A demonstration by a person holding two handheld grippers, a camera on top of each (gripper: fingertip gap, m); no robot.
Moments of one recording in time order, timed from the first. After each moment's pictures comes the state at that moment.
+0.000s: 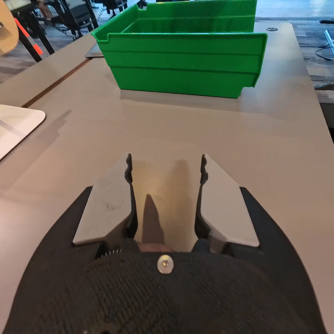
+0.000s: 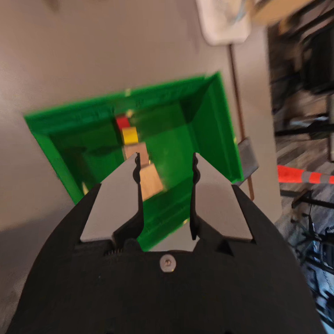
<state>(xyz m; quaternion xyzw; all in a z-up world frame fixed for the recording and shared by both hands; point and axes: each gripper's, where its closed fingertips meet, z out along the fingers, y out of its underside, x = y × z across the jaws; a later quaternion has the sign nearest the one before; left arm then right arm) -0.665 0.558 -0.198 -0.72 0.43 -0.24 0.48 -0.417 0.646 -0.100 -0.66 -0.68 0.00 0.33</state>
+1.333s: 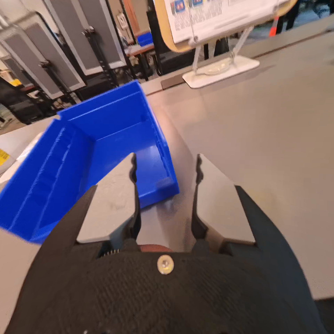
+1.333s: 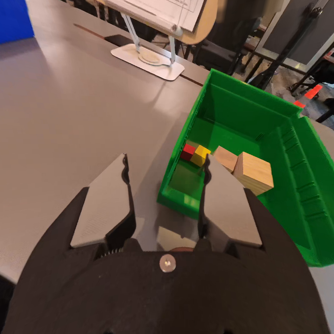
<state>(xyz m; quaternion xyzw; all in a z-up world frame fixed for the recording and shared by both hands) -0.905 0.422 -0.161 -0.79 0.05 0.14 0.59 -0.475 0.539 -0.166 -0.76 -0.32 0.08 0.56</state>
